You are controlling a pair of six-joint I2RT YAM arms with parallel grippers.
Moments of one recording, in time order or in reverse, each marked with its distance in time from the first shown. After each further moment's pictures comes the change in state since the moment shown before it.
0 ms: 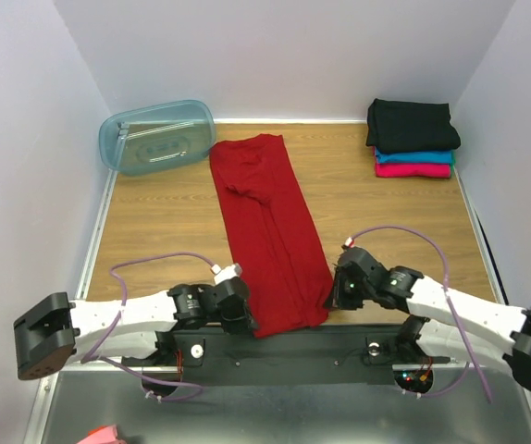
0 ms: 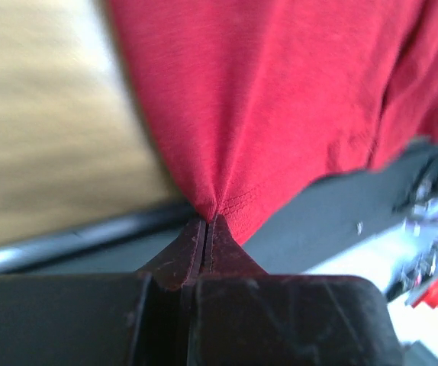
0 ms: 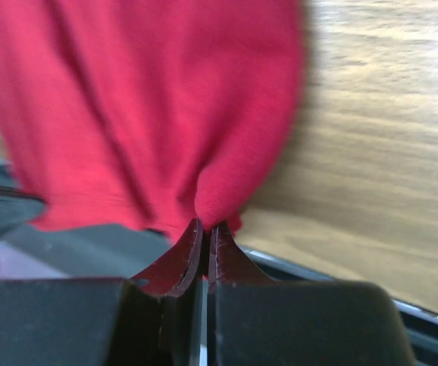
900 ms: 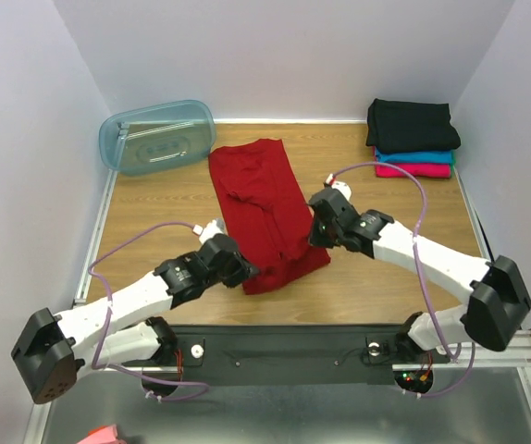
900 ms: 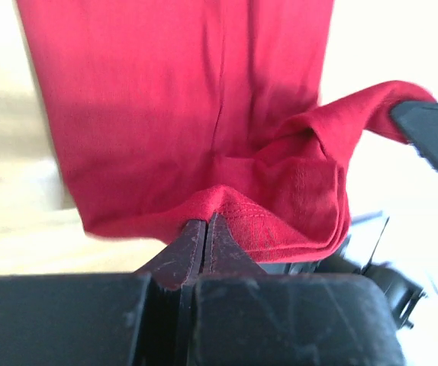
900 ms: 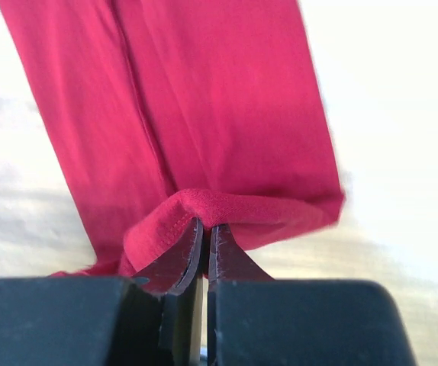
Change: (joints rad) left arm 0.250 -0.011 0.192 0.013 -0.105 0.082; right arm -0.088 0.349 0.550 -0.076 0.296 -0.158
